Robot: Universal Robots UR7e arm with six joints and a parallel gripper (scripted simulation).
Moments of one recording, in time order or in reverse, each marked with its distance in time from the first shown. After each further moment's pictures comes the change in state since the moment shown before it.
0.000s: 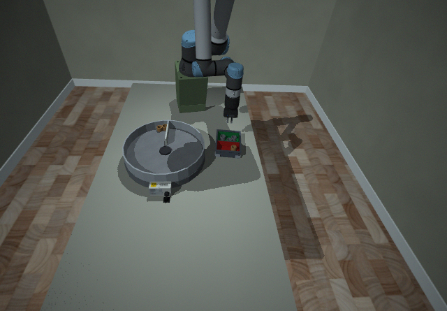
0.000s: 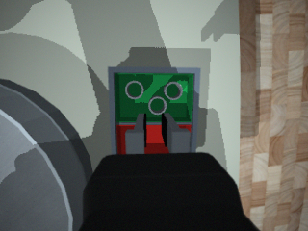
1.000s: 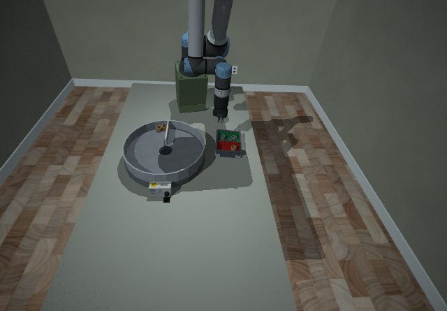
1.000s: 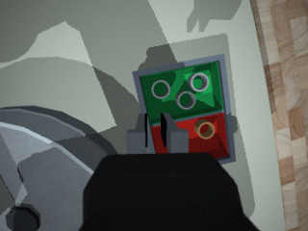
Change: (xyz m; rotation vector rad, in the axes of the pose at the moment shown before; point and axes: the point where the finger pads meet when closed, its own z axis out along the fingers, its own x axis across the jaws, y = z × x) arm -0.051 -0.003 0.005 0.002 -0.002 0.206
